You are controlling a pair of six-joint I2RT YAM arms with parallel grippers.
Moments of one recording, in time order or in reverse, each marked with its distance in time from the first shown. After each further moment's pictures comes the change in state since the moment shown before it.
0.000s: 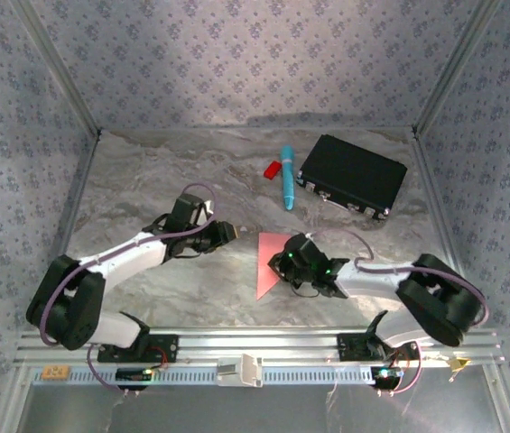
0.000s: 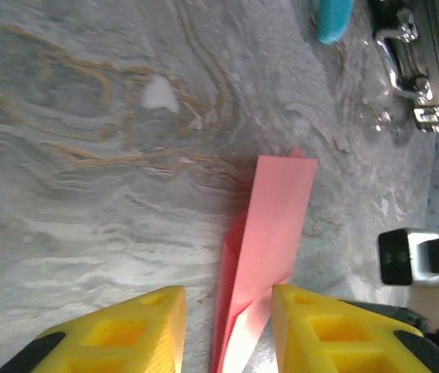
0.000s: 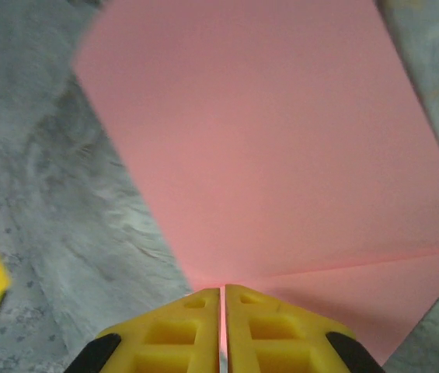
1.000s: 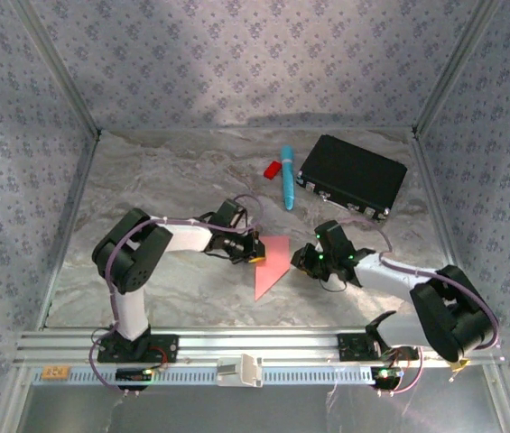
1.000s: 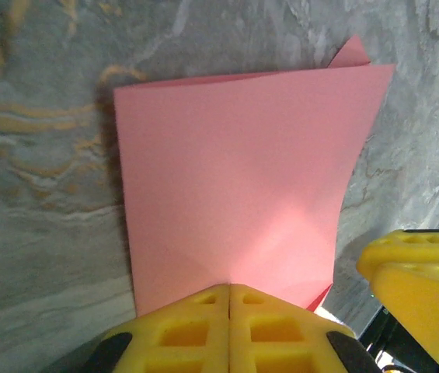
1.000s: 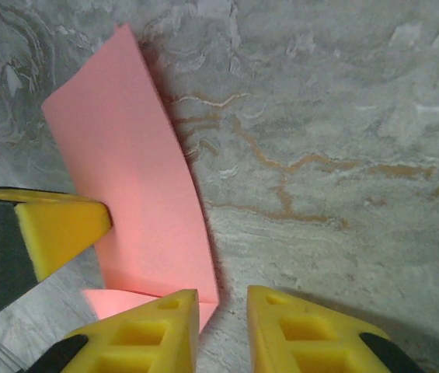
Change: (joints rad) left arm -0.138 0.462 0.189 0.101 0.176 0.018; right arm -0.306 -0.043 -0.020 -0.218 -0.281 -0.449
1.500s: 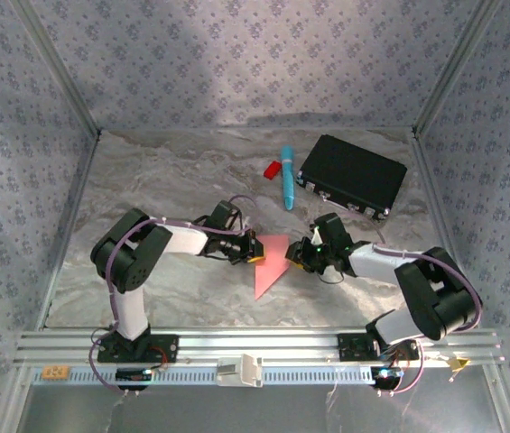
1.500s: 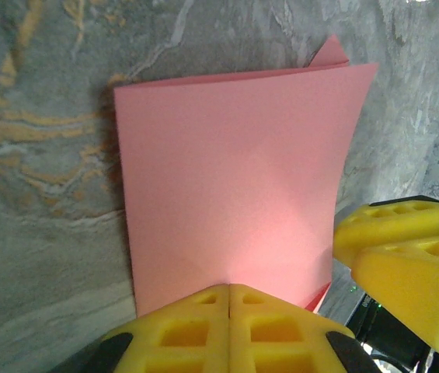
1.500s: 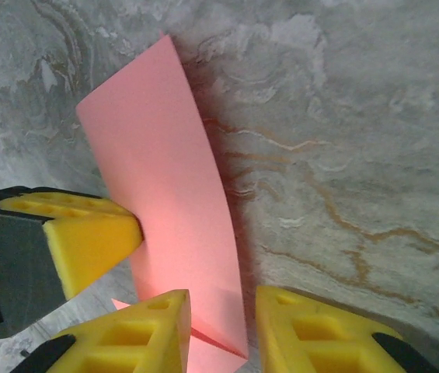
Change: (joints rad) left arm 0.024 0.000 -0.064 0.135 0.057 -0.028; right arm -0.050 0.126 0.048 0.100 -0.142 -0.049
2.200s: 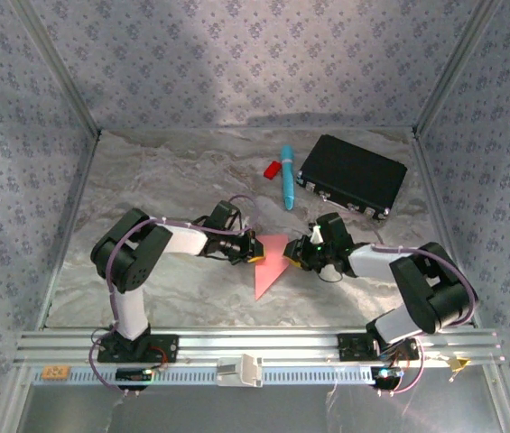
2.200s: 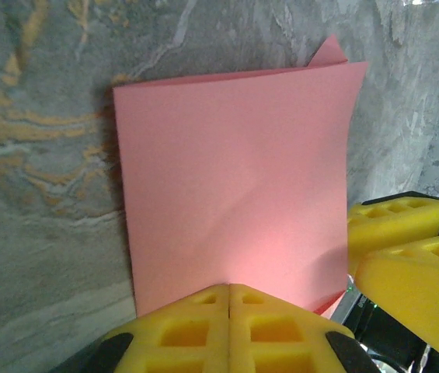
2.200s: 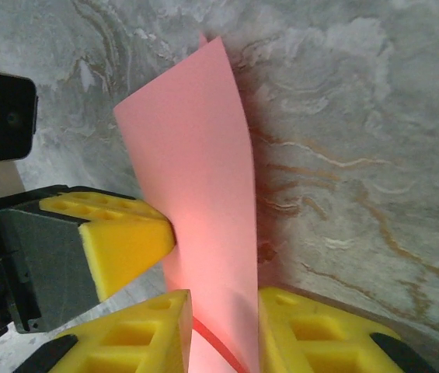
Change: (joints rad) left arm 0.001 0.000 -0.006 0.018 0.008 -0.015; right arm -0.024 0.045 -0.025 0.145 -0.086 0.038
